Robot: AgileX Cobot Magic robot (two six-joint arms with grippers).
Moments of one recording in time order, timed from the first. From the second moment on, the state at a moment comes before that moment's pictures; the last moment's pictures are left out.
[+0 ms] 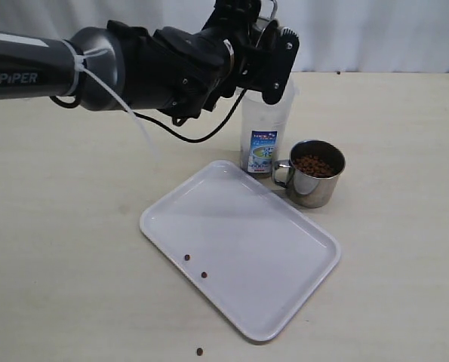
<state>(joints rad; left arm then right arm) -0.77 2.05 -1.48 1.74 0.48 -0.21 0.18 0.00 0.00 0.04 0.10 0.02</state>
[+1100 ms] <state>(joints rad) -0.77 2.05 -1.48 1.74 0.48 -0.05 0.18 0.00 0.00 0.04 0.10 0.02</state>
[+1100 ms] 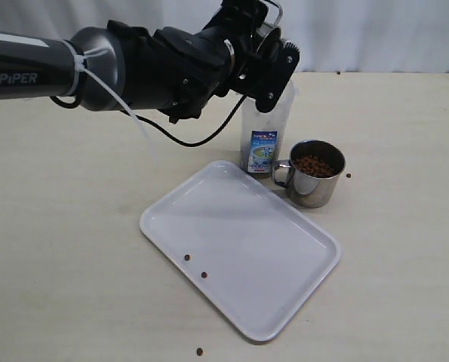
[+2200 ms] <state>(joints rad) -0.78 2.05 -1.48 1.74 0.46 0.18 0.18 0.00 0.00 0.04 0.10 0.02</state>
